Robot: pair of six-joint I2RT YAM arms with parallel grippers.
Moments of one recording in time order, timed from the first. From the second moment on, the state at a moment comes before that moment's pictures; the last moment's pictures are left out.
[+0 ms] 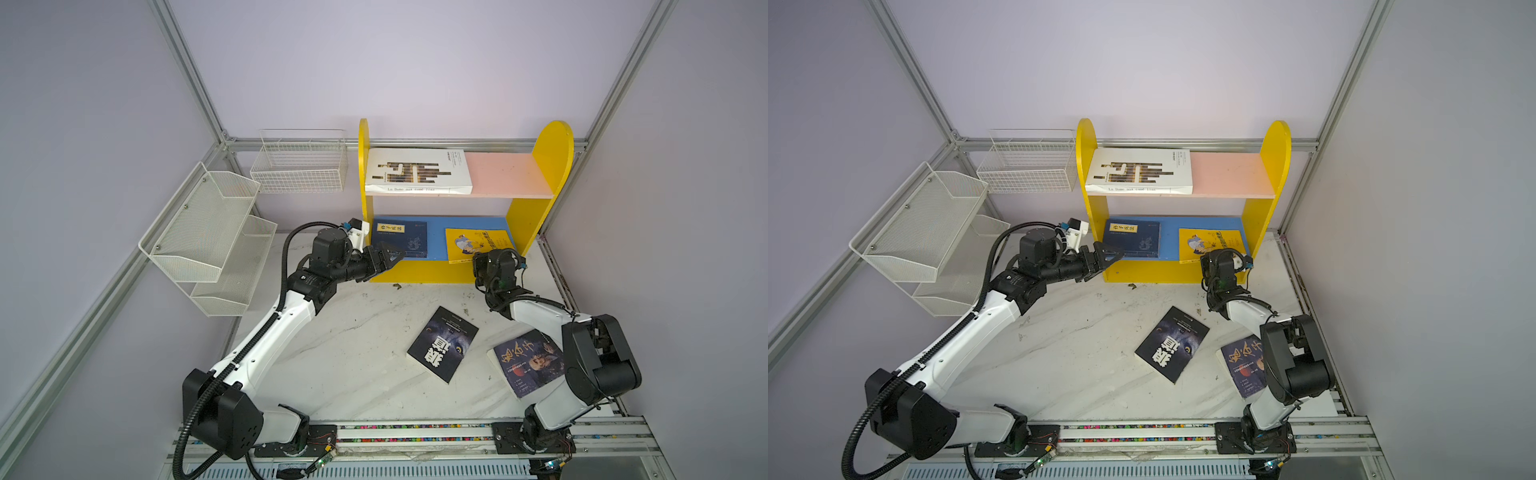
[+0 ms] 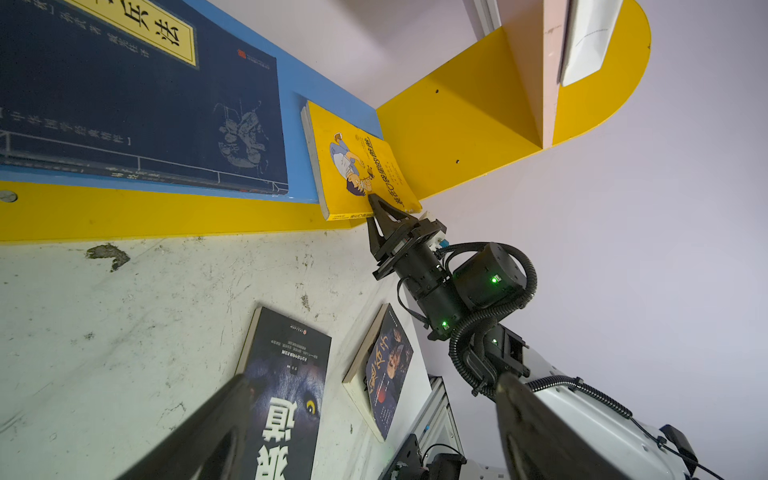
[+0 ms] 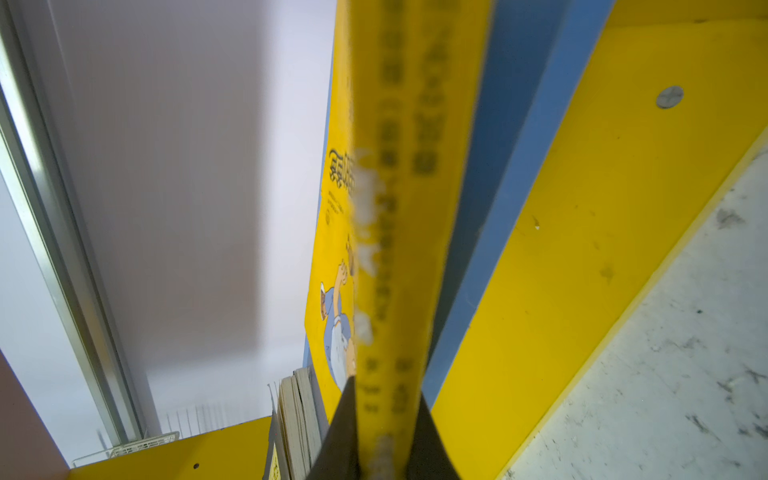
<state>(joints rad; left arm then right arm) -0.39 1.36 1.26 -0.27 0.55 -0.81 0.26 1.62 0.91 0.37 0.20 1.49</state>
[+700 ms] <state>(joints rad) -0.37 1.36 1.25 -0.27 0.56 -0.81 0.21 1.68 0.88 0.55 0.19 1.58</state>
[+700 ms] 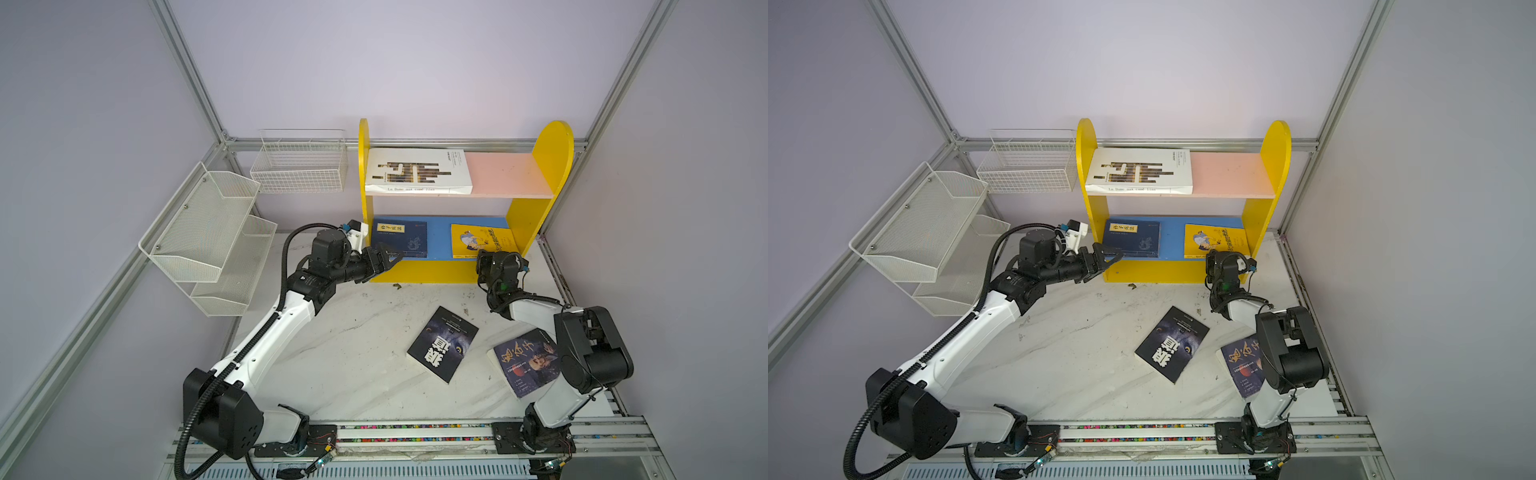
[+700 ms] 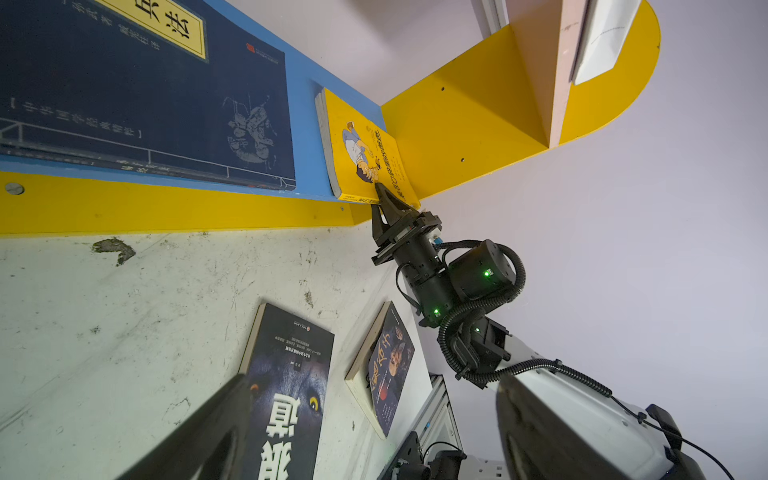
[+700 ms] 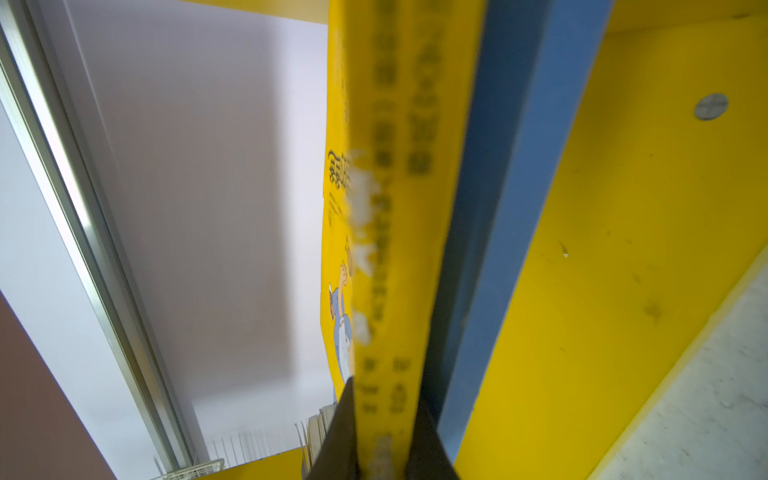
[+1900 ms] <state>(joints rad) -0.37 1.36 1.20 -0.22 0.57 -0.84 0.16 1.64 1.03 0.20 0.14 1.55</state>
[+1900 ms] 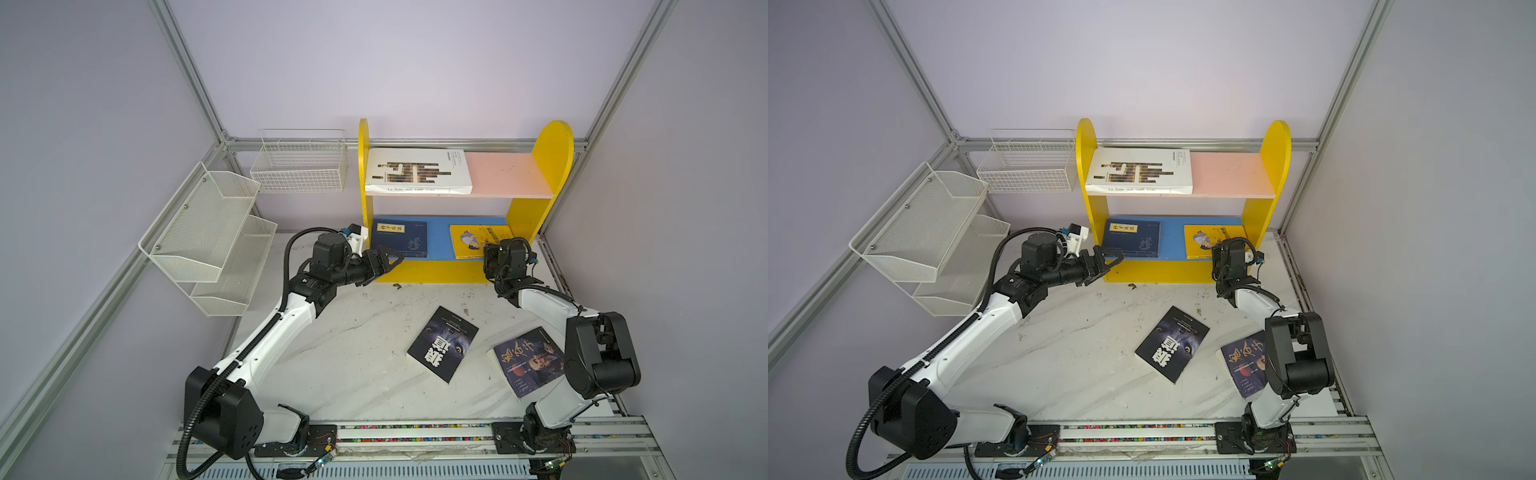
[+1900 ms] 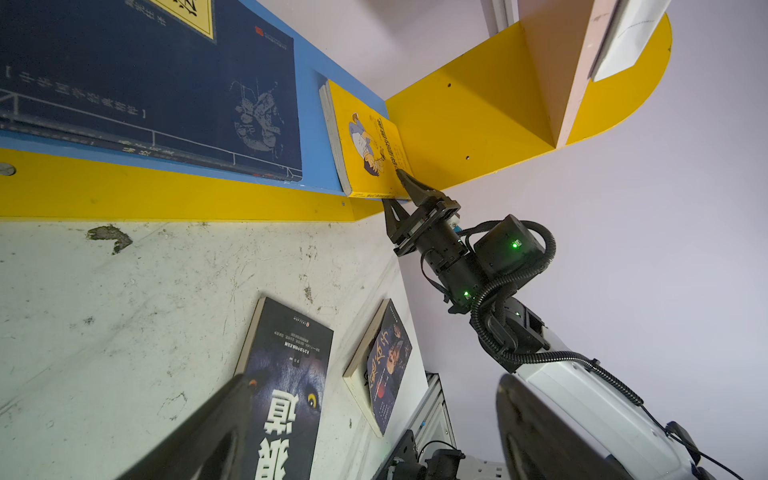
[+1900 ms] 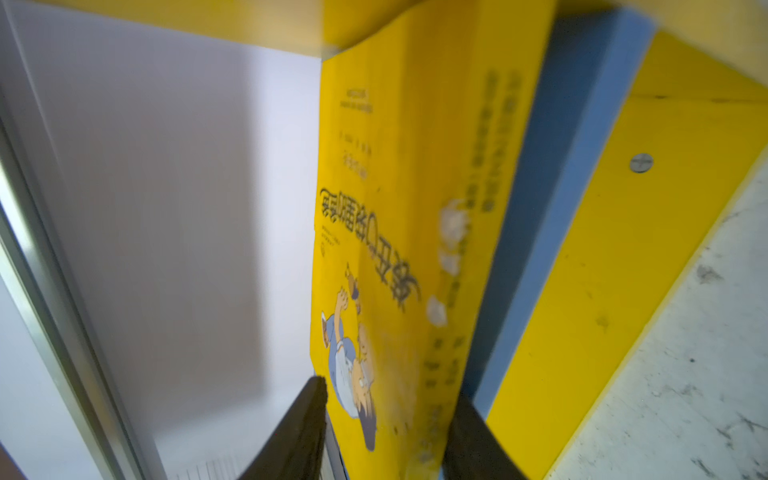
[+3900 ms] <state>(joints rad) -0.73 1.92 1.16 -0.20 0.37 -0.76 0.41 1.12 0.38 -0.17 -0.26 1.10</state>
